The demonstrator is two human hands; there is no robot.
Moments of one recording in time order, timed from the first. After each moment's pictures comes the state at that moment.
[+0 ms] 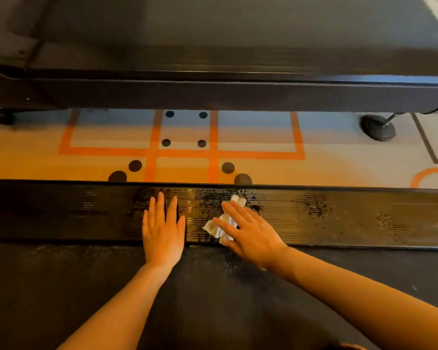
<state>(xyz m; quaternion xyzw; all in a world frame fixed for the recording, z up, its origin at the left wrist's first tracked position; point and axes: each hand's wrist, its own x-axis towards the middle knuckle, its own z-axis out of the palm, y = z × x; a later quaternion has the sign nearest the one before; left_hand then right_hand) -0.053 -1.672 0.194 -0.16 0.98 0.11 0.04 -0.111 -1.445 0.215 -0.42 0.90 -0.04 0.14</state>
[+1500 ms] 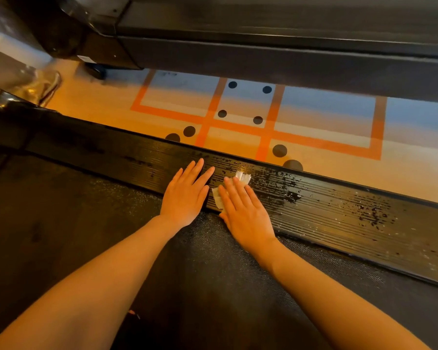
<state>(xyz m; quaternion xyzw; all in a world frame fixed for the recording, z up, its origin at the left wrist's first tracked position) -0.047 -1.692 0.205 -0.09 0.99 0.03 0.10 -0.091 -1.506 0.177 -0.45 0.89 -0.01 0.04</state>
